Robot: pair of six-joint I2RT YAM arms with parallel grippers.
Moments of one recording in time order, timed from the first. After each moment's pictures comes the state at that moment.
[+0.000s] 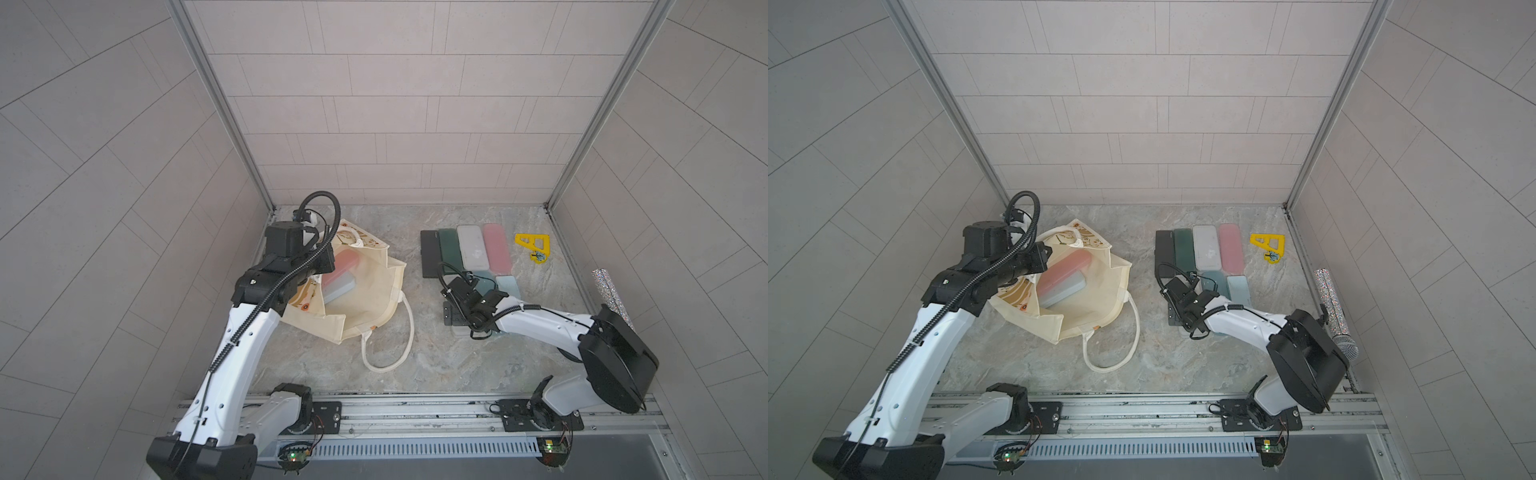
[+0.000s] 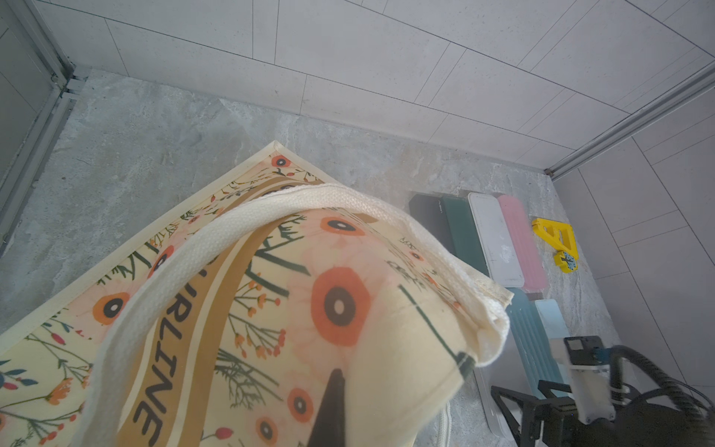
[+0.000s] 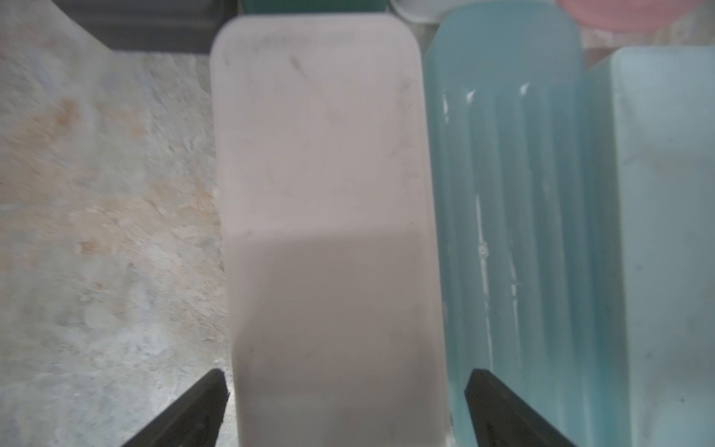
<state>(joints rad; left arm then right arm) -0.16 1.05 1.20 -0.75 0.16 -0.31 0.70 1.42 0.81 -0.56 0.38 0.71</state>
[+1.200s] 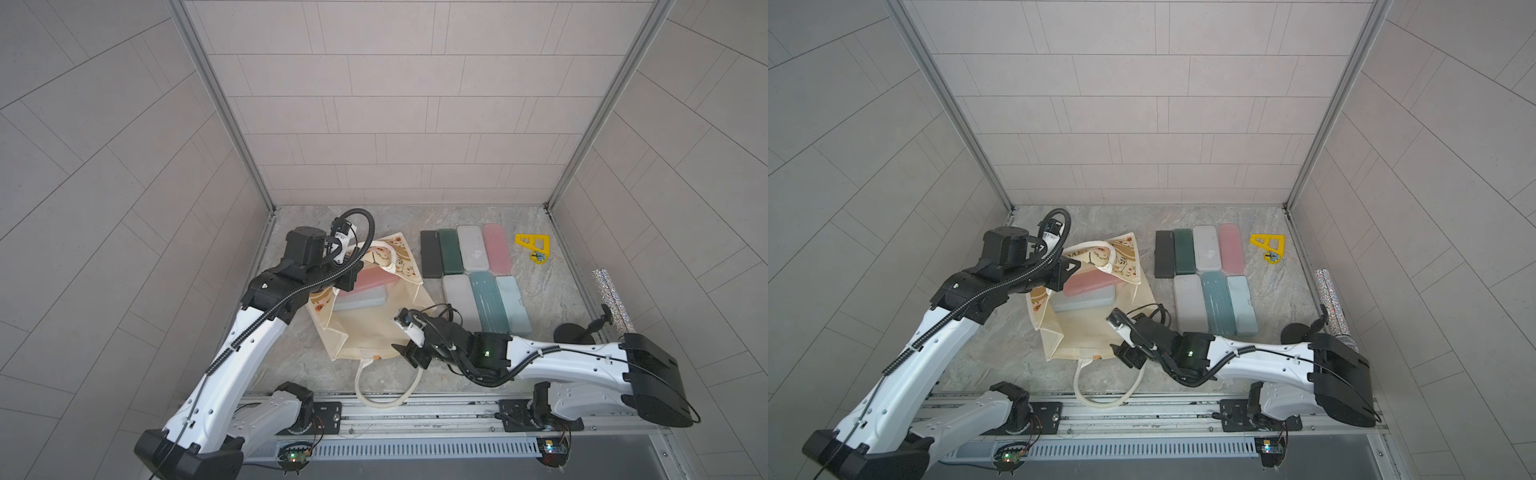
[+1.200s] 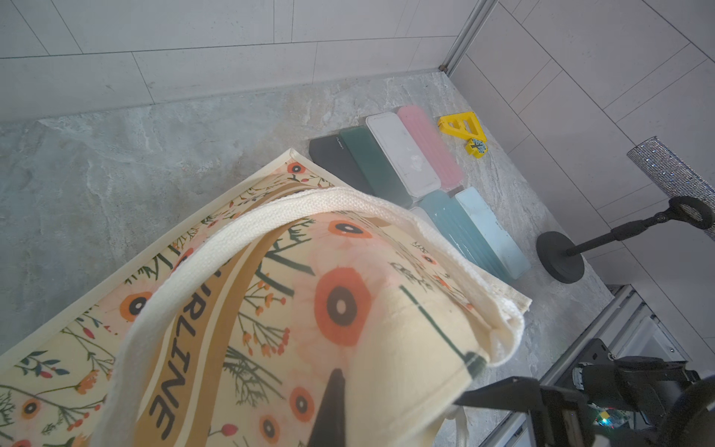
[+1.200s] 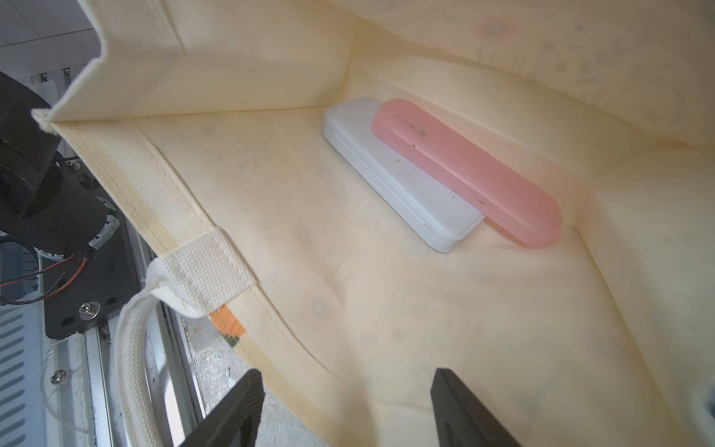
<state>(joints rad) -0.36 1.04 1.21 -0.81 0.30 -0.12 1.21 1.34 0.78 -0.04 0.23 0.05</state>
